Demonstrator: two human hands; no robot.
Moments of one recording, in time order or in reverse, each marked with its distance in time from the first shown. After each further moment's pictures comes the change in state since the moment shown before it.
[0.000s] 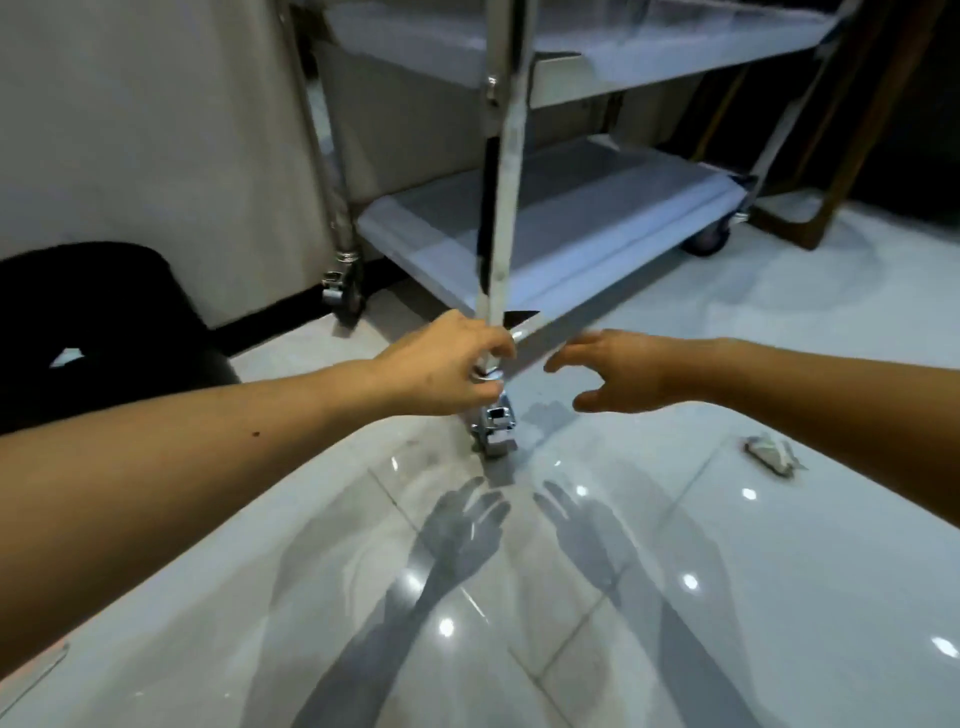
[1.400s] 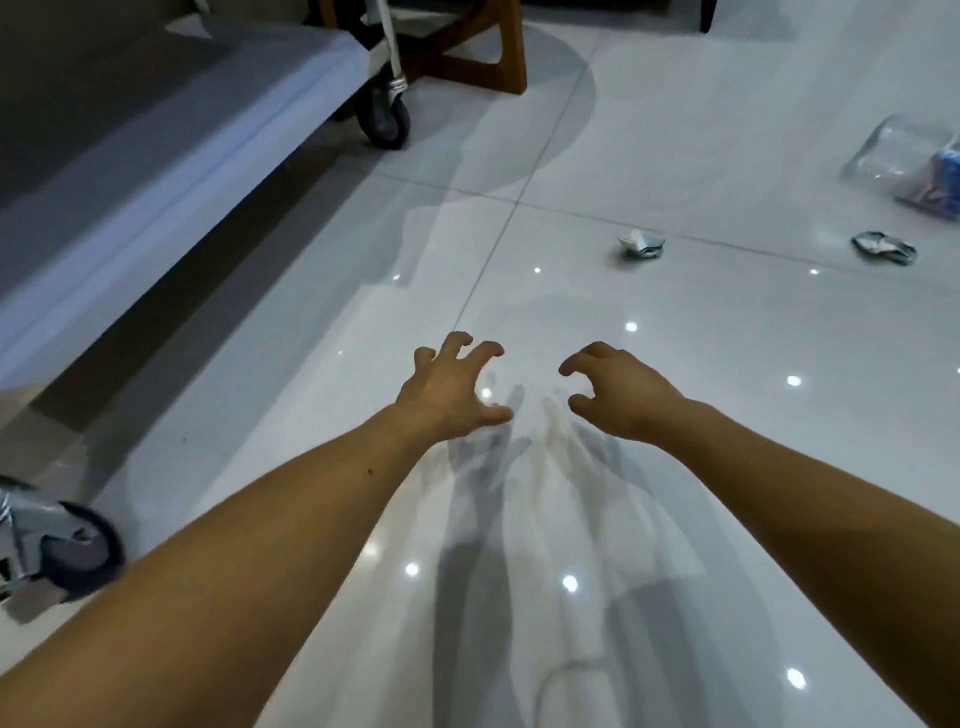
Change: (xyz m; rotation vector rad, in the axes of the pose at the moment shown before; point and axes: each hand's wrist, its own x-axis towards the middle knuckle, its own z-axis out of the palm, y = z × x) left_hand 0.280 0.285 0.235 -0.115 -0.422 -0.084; right_hand -0.149 0.359 0.206 0.571 0.196 0.627
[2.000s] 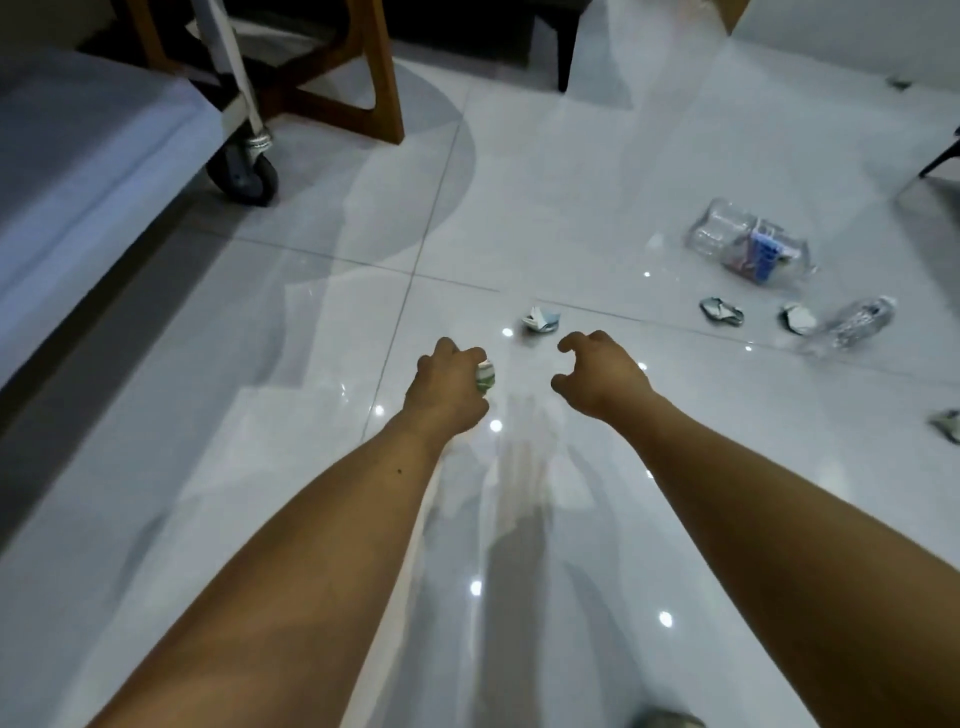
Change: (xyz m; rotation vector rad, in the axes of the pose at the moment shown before) left_hand 0.122 0.061 -0.057 -0.172 0.007 0.178; right_hand 0.069 0.021 -0.099 0.064 0.217 0.480
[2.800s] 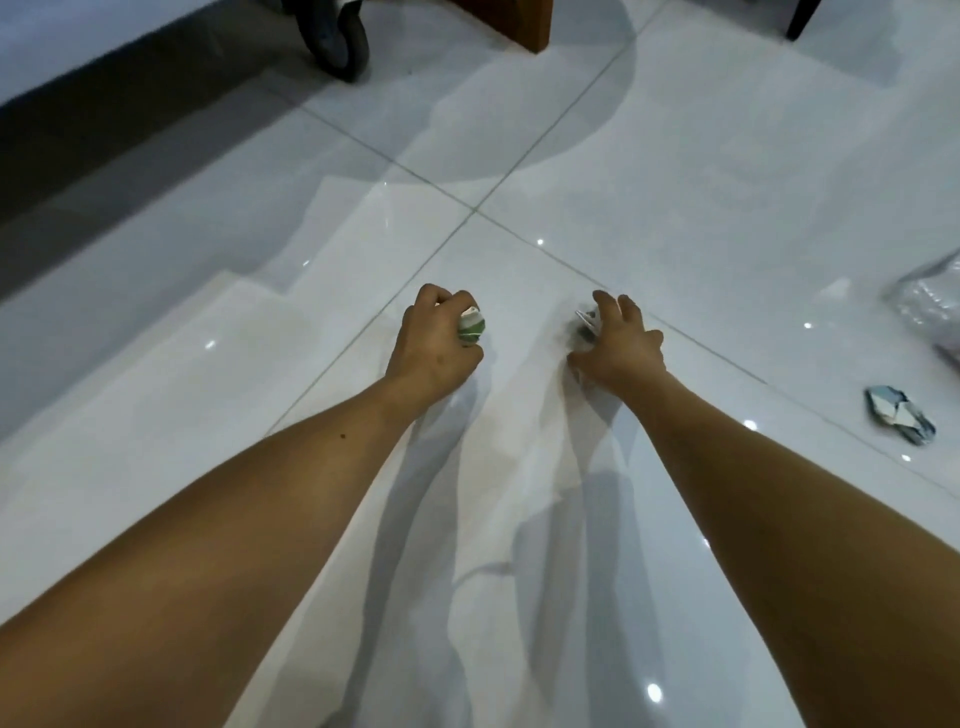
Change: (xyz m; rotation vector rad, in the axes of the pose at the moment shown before) left_hand 0.088 -0.025 0.076 -0.274 0.441 -0.325; right_hand 0.171 0.043 0.065 -0.003 -0.139 -0.228
